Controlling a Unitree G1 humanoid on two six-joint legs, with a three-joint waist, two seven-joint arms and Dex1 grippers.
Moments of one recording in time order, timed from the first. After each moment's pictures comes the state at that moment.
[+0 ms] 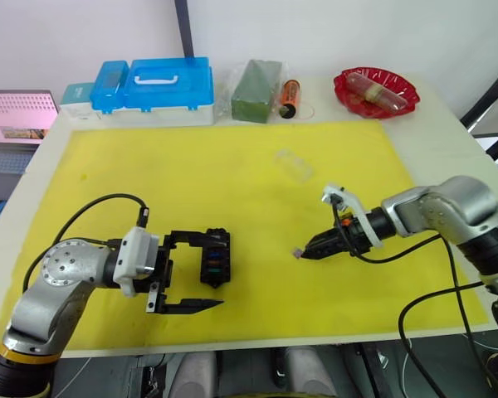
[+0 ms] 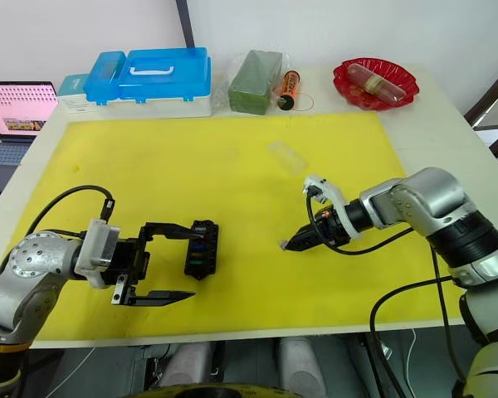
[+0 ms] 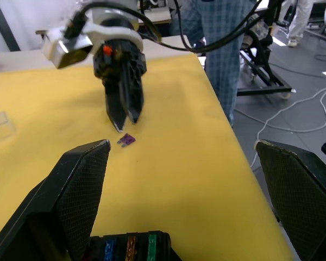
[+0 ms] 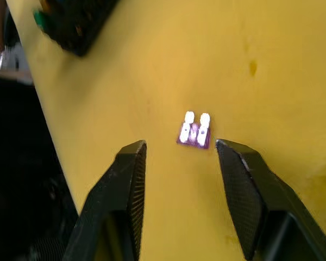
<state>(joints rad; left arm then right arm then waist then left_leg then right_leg) -0.05 0.74 0.05 -0.45 -0.62 0.16 -1.28 -0.84 -0.99 0.56 0.06 0.87 1.17 1.05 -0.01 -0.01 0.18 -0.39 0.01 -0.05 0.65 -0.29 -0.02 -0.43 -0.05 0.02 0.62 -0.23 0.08</state>
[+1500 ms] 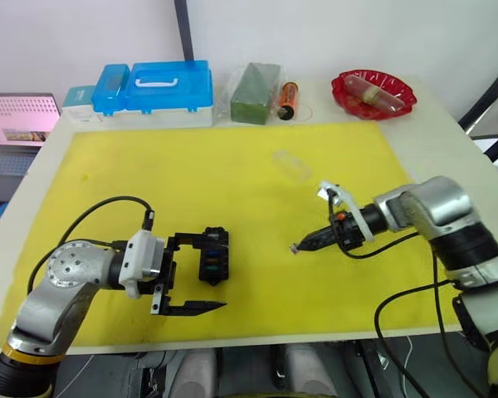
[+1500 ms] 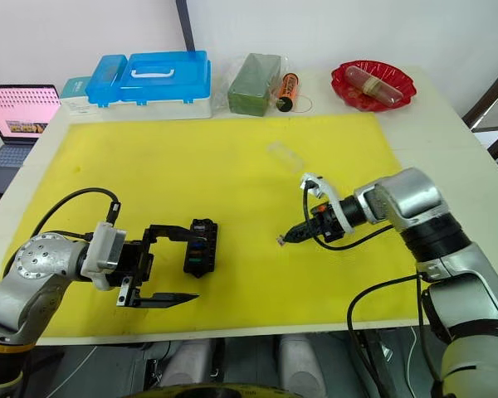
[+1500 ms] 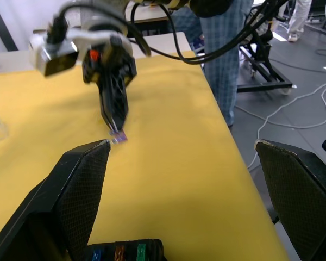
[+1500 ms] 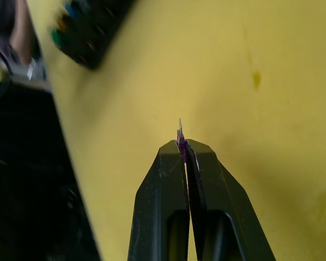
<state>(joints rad) -0.05 0.74 0.02 -0.44 -0.60 0.14 -1.27 -0.72 -0.74 0.14 0.02 0.65 1.48 1.14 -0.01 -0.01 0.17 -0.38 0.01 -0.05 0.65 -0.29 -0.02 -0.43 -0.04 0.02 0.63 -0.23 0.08</state>
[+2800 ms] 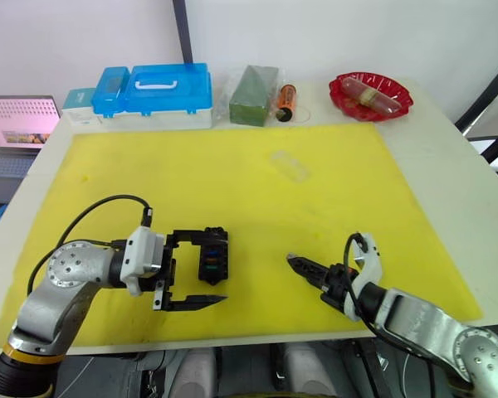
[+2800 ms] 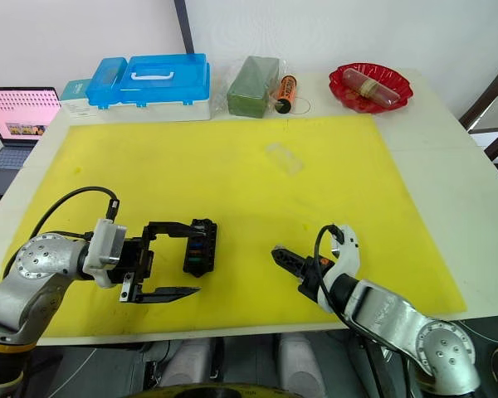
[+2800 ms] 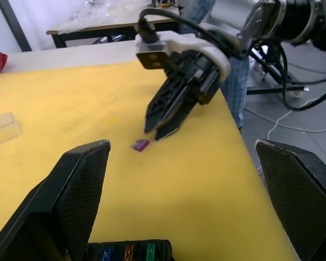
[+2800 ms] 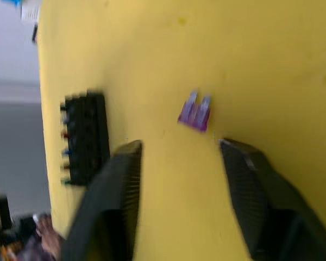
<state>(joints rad) -0.05 0.73 0.02 -0.43 -0.60 0.14 -1.24 0.16 -0.71 -0.06 -0.59 1.95 0.82 -0.46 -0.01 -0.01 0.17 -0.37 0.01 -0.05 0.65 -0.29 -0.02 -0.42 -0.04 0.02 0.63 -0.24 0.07</state>
